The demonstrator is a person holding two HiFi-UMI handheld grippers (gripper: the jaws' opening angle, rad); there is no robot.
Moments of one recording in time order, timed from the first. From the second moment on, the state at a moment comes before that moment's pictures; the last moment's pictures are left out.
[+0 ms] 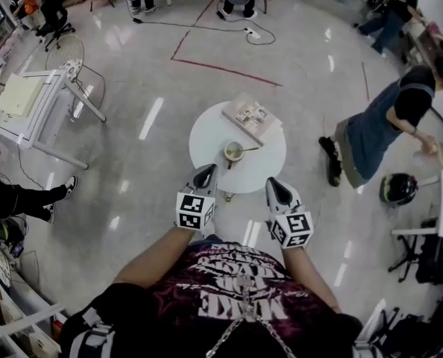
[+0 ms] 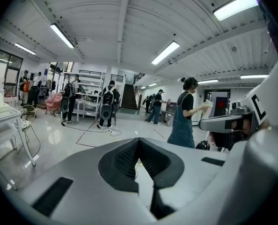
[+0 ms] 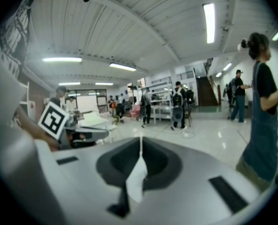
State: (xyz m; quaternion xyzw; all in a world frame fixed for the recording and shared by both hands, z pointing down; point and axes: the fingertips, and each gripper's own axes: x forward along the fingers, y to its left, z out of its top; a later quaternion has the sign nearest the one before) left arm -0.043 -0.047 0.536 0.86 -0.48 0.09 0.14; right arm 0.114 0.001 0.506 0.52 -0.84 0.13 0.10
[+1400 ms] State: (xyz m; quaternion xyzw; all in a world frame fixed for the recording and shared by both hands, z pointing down) left arm -0.070 -0.114 0.537 0.86 -0.47 0.08 0.15; right arm 0.102 -0.059 0.503 0.55 -0.82 0.13 0.10
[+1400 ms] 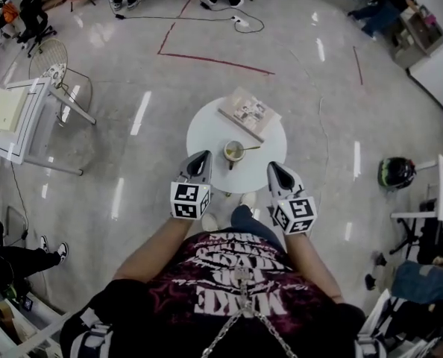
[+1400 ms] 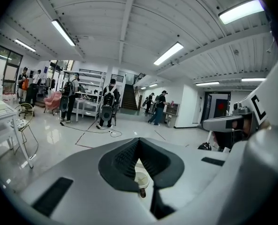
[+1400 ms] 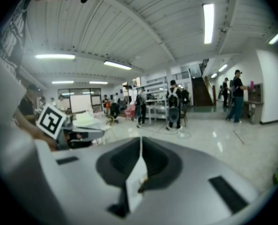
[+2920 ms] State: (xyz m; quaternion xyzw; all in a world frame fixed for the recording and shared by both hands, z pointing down) left arm -0.026 -0.185 0.638 0.82 -0.49 0.16 0.26; right arm 0.130 -0.157 0.583 0.48 -0.83 0.21 0.16
